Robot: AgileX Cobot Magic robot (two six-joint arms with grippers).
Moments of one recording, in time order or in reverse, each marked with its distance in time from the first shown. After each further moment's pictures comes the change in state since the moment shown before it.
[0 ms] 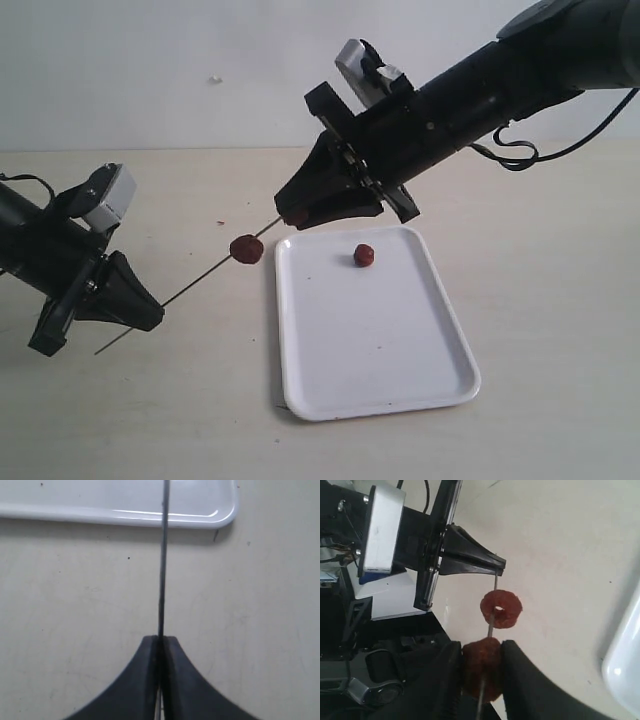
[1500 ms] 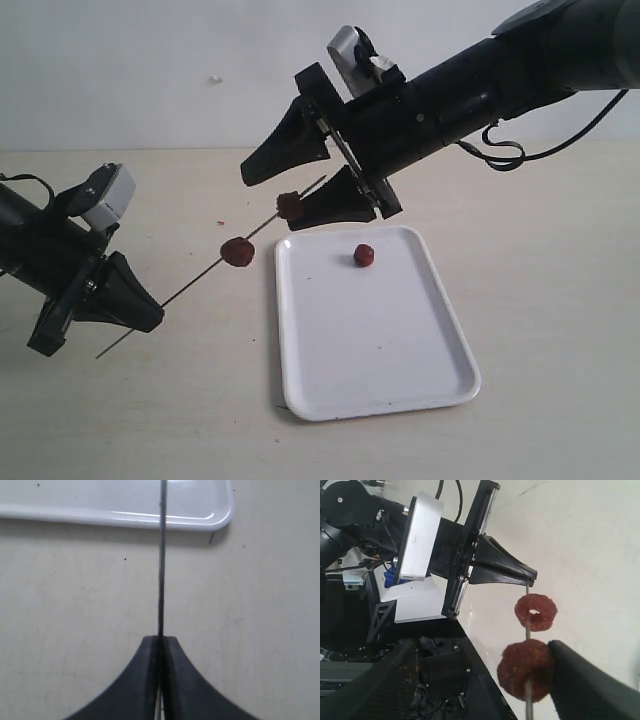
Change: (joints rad) left arm 0.000 0.000 0.000 -0.002 0.014 -0.006; right arm 0.014 0.000 0.000 0.084 0.008 -0.021
